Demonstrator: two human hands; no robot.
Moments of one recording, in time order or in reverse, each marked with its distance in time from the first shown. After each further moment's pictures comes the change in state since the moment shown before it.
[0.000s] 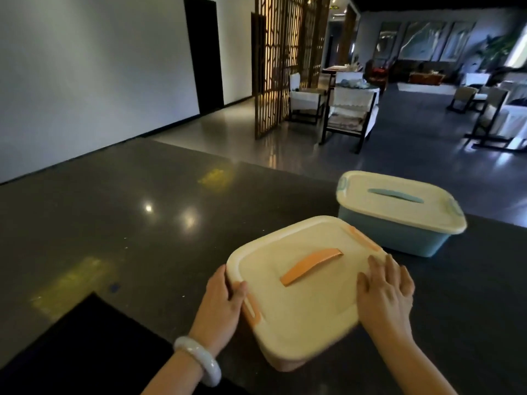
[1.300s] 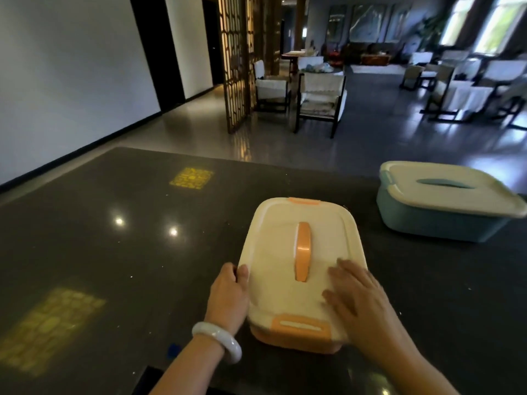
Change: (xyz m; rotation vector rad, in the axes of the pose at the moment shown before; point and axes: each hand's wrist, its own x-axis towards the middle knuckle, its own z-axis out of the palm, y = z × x) left_hand 0.148 -0.074 -0.124 0.015 -0.103 -0.022; right_hand -0.043 -0.194 0.087 0.097 -0.242 -0.150
